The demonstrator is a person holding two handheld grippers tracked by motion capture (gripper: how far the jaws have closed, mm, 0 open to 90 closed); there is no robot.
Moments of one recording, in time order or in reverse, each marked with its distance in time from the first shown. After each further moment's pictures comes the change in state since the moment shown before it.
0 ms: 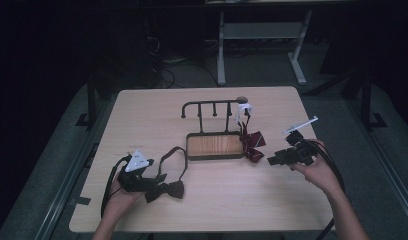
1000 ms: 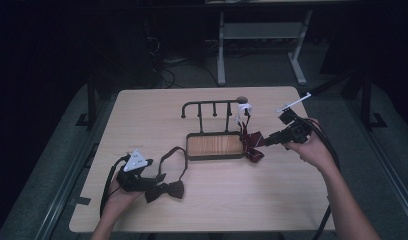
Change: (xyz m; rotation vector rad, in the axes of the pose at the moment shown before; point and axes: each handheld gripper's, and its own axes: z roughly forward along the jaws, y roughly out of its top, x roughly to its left) left arm 0.004 -0.002 -0.001 -0.011 -0.010 -0.015; right arm 0.003 0.058 -0.017 0.016 -0.018 -0.008
